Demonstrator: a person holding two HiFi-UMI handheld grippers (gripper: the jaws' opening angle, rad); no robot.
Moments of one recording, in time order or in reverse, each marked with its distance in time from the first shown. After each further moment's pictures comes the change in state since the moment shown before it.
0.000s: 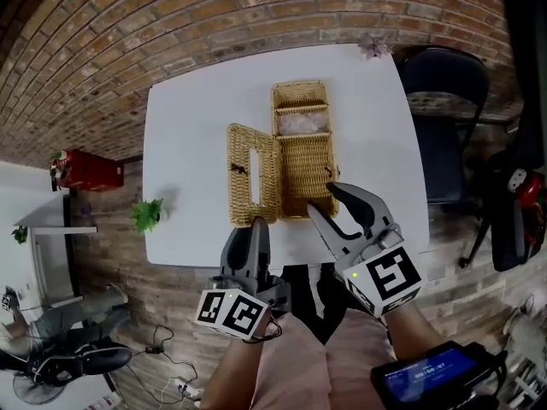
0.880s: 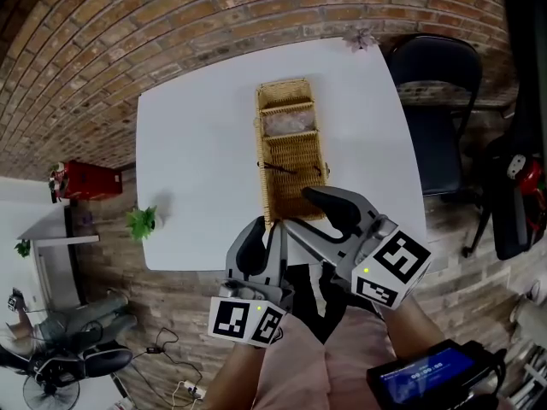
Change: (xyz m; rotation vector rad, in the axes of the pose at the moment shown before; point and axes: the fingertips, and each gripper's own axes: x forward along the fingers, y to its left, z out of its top) left arm 0.014 -0.055 -0.016 0.324 0.087 -0.099; right arm -0.004 0.019 0.013 0.256 -0.087 0.266
